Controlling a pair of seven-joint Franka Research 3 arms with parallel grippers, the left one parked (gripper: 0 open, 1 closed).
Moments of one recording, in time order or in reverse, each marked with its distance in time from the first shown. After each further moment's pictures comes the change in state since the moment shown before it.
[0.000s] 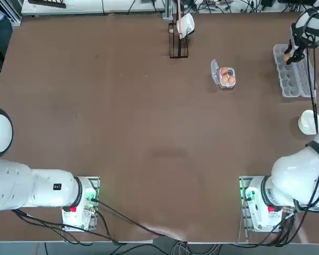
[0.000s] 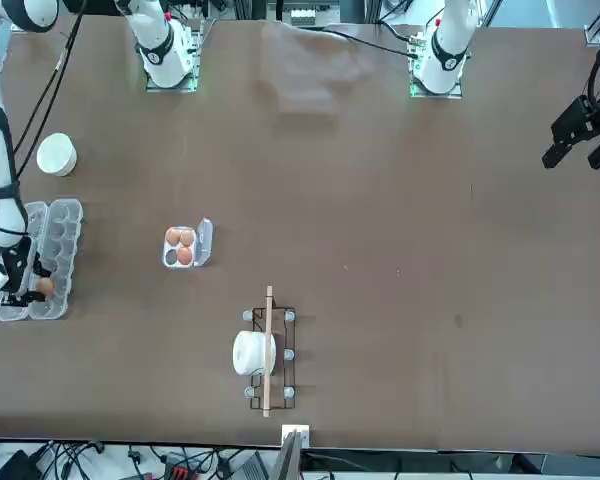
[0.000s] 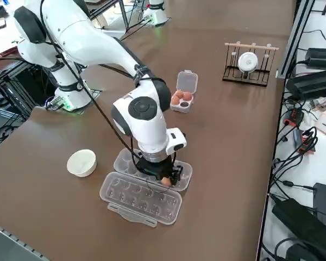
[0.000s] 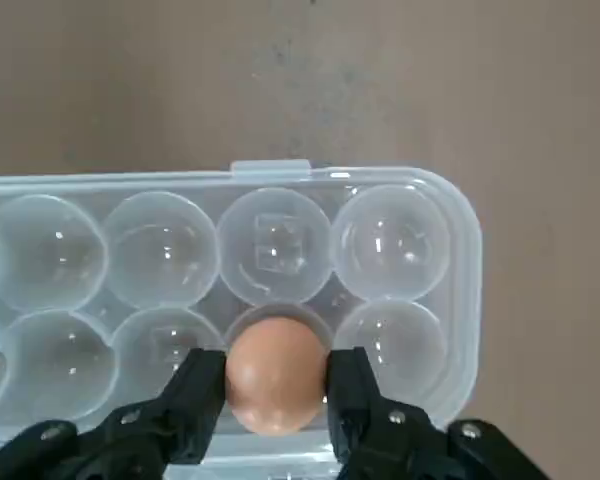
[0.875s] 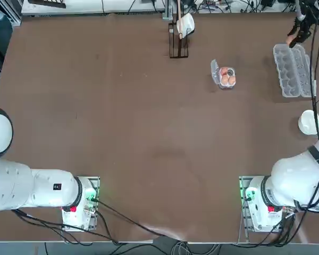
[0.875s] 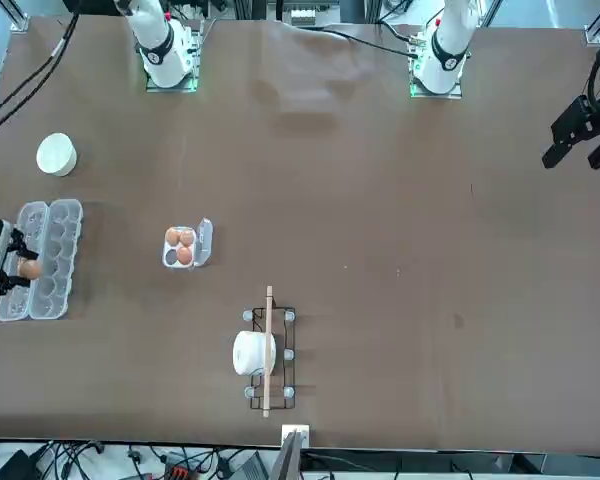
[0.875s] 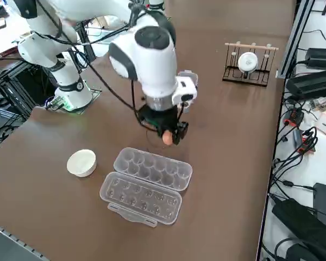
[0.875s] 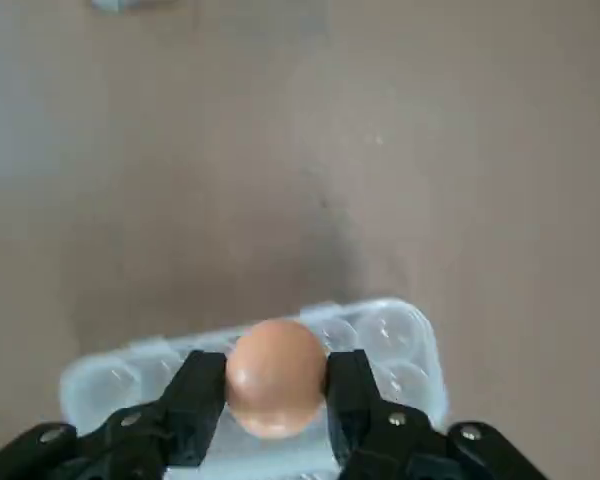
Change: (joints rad) arm 0.098 -0.250 0.018 -0.015 0.006 -0.341 0.350
